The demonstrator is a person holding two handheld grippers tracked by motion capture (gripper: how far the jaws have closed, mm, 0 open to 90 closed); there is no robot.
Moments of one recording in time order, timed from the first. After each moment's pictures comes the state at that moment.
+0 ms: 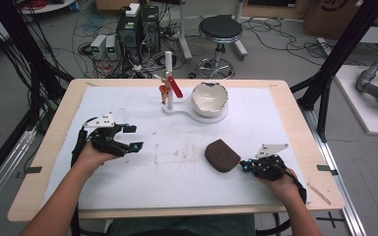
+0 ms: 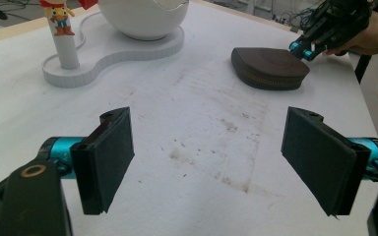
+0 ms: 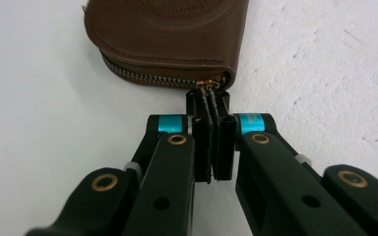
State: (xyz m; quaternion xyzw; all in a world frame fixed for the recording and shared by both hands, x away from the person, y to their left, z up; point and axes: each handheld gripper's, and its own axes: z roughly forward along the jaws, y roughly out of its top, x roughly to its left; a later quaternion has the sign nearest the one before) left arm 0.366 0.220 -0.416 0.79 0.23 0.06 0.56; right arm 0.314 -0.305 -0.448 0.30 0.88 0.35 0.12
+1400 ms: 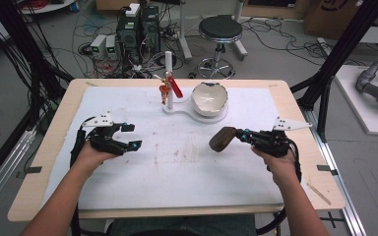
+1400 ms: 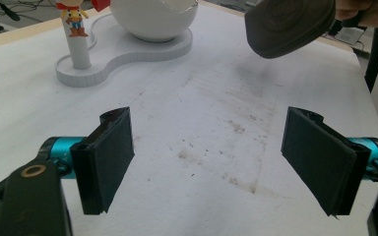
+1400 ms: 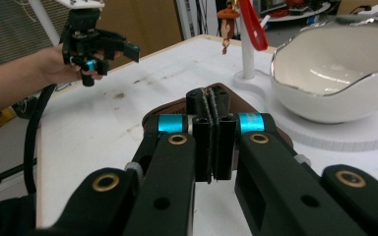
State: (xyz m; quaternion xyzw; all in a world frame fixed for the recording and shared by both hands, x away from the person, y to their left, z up) left arm 0.367 0.224 -0.415 0.79 0.24 0.07 0.56; right arm 0.343 -0.300 -0.380 0.27 0.75 0.59 0.08
